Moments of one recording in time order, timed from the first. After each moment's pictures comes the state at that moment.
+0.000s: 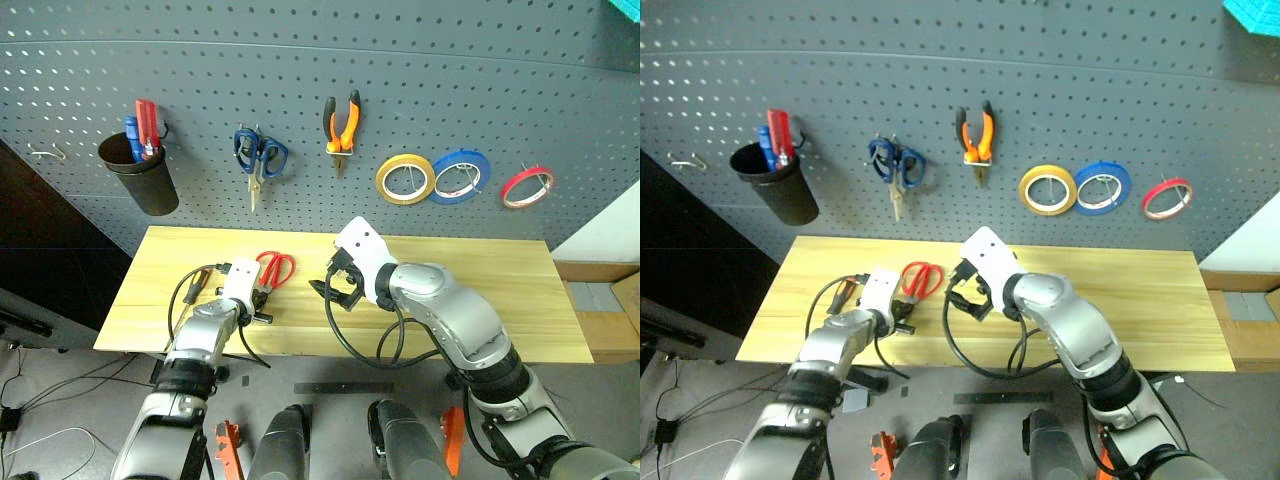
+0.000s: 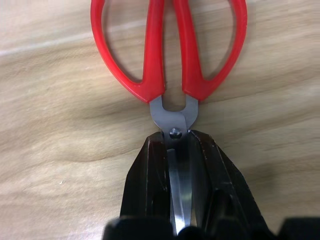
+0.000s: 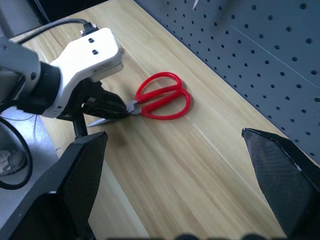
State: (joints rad) left arm -0.39 0.37 -0.03 0.37 -0.09 0.56 -0.34; right arm -0.59 -0.23 0.39 -0.37 0.13 1.03 0.45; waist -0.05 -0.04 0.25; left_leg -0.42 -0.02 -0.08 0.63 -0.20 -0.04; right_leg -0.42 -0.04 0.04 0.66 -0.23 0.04
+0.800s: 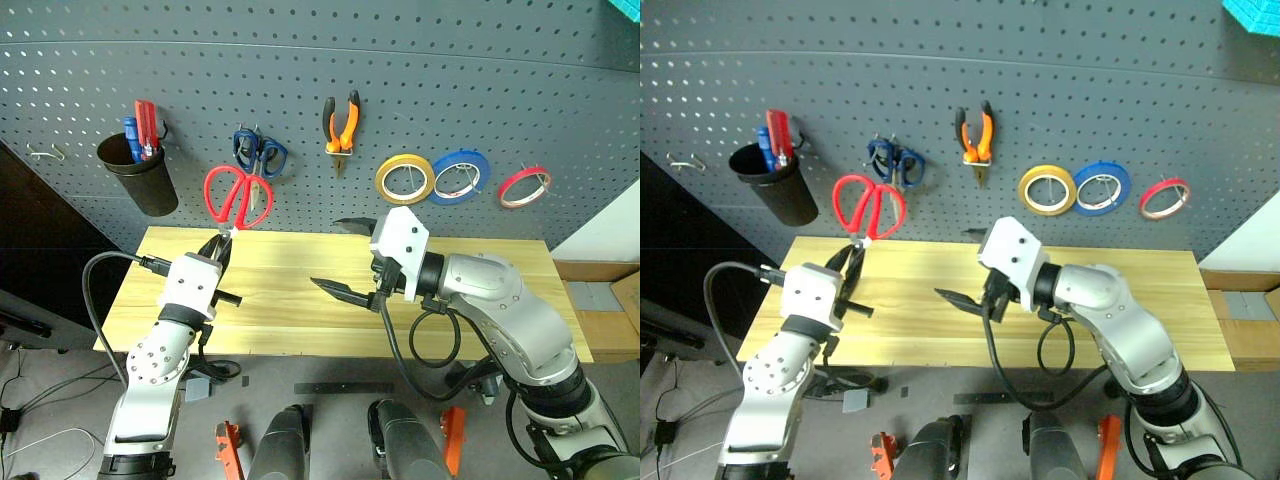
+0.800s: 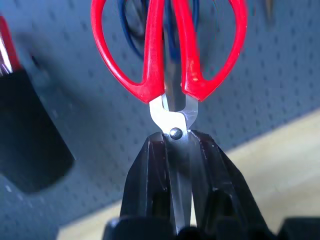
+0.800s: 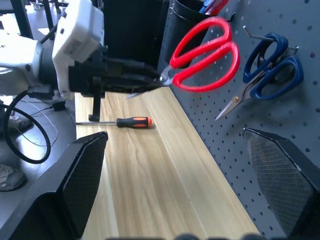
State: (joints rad) left arm -0.02 0.40 0.15 -0.25 0.05 -0.04 -0.21; right arm -0.54 -0.42 0.29 -0.55 0.26 0.67 0.68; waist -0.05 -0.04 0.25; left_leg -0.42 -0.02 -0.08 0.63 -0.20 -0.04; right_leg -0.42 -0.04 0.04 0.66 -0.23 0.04
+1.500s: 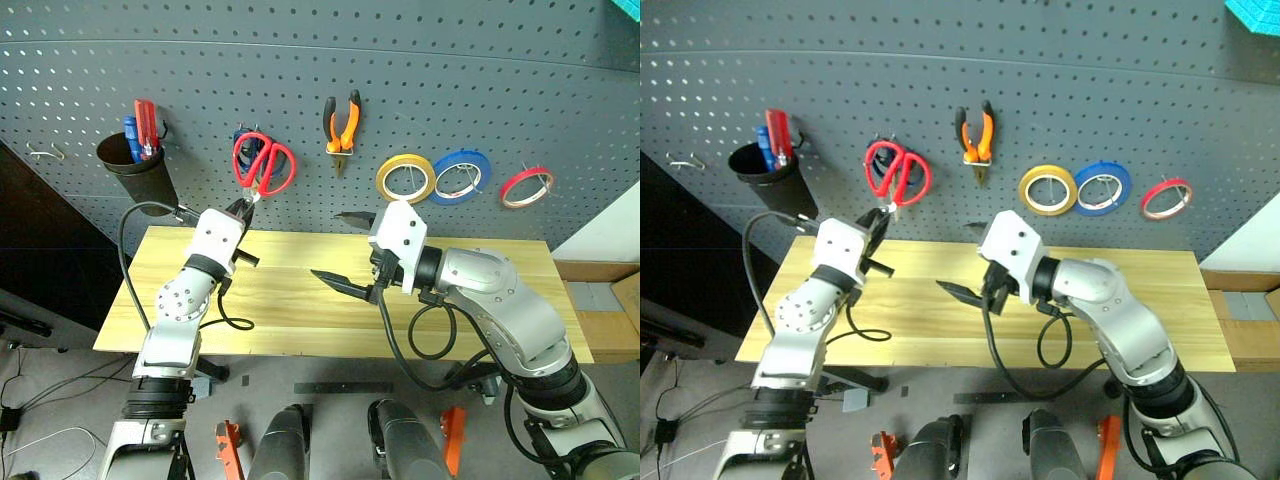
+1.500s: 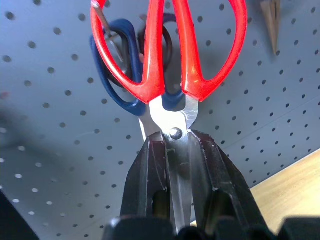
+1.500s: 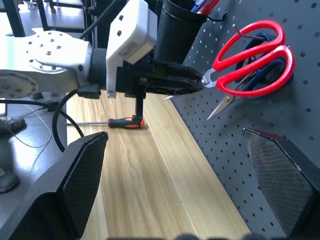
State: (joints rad) left arm -0.35 0.42 0.07 0.11 0.07 -0.11 -0.27; right arm -0.56 -0.40 0.30 -0.51 0.25 0.64 0.66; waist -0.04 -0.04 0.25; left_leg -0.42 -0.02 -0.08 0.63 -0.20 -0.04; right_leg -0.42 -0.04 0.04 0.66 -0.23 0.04
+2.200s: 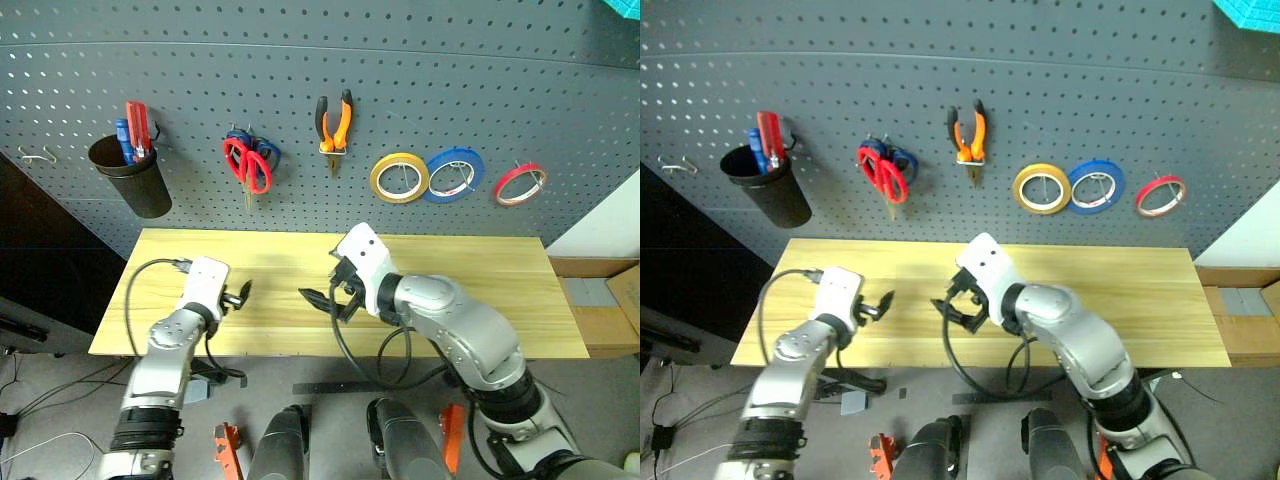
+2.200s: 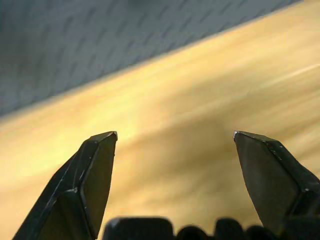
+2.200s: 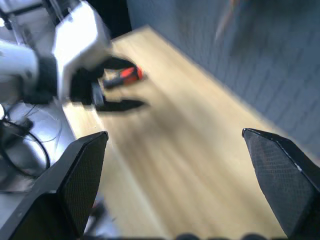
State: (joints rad) left arm -0.20 0.47 0.16 0.14 -0.04 0.37 -0.34; right arm -0.53 -0.14 0.38 -0.46 0.23 1.12 0.37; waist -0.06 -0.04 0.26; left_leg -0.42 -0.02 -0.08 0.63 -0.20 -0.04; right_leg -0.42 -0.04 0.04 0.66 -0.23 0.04
